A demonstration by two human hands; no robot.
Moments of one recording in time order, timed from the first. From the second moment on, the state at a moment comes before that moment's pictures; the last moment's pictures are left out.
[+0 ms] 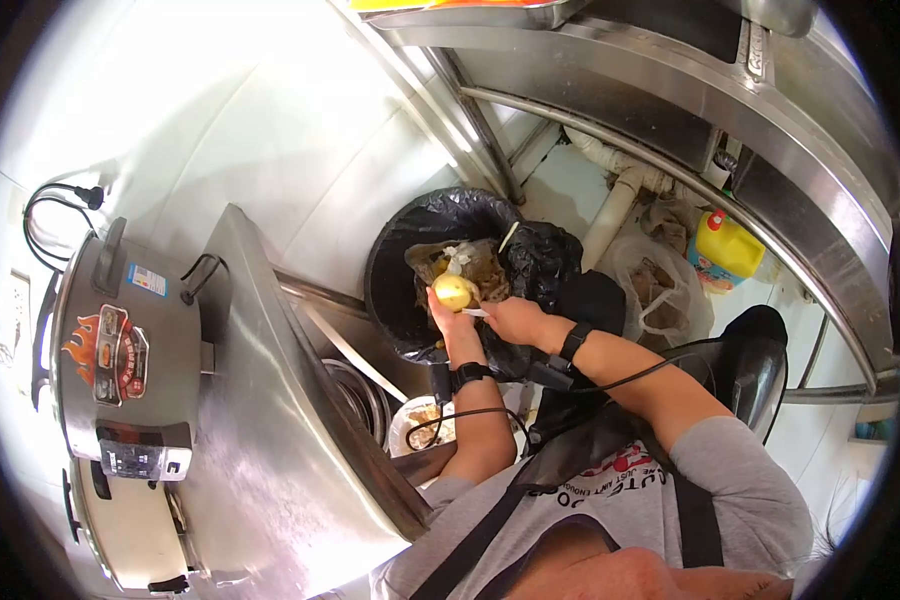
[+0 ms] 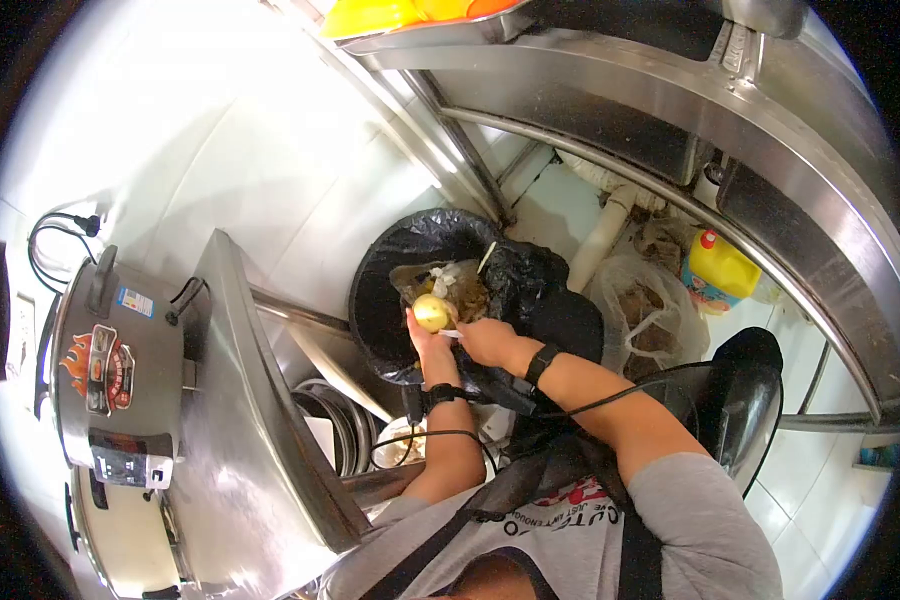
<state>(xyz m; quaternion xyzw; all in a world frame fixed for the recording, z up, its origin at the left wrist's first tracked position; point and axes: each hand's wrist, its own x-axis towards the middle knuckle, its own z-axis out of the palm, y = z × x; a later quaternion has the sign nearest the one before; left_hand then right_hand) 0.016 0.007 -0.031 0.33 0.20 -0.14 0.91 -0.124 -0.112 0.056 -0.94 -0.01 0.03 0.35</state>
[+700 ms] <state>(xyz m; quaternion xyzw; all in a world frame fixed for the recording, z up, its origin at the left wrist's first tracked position) 0.019 0.002 -0.024 0.32 0.17 -0.15 0.92 -0.127 -0.121 0.057 -0.92 0.05 -0.04 0.38</state>
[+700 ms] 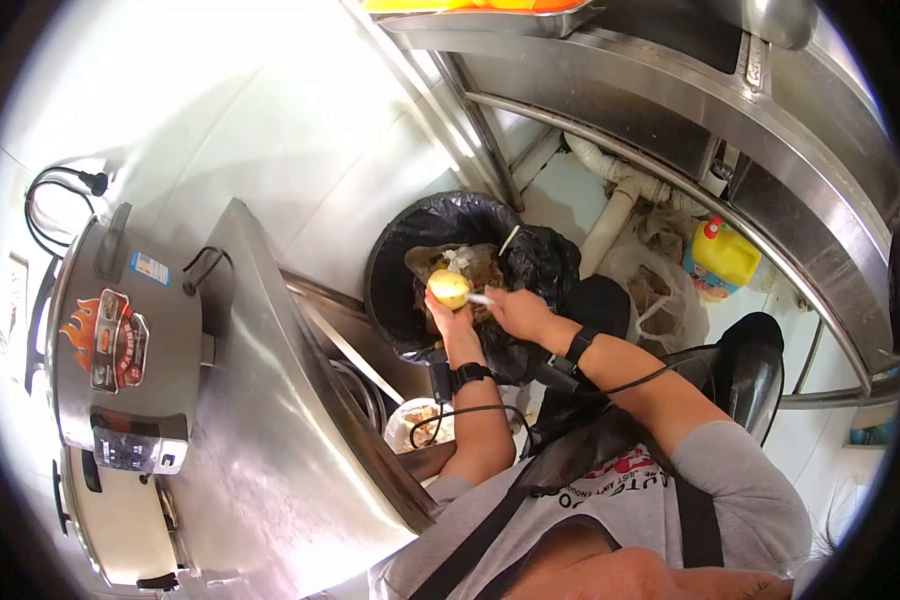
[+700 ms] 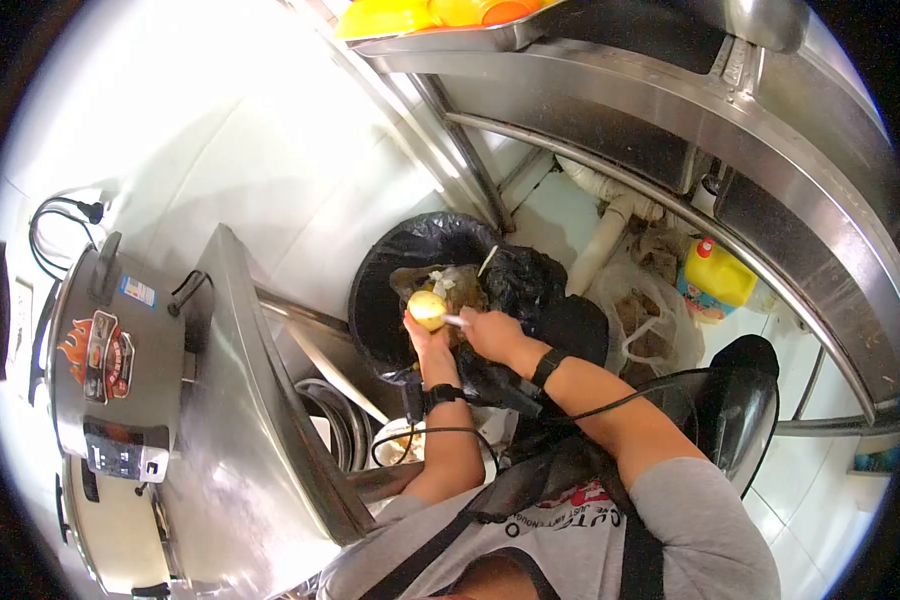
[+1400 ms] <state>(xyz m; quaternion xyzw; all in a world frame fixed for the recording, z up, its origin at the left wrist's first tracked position) 0.004 -0.012 -0.008 0.44 0.16 -0.19 0.86 -0.120 -0.115 0.059 -0.95 0.06 -0.13 0.28</state>
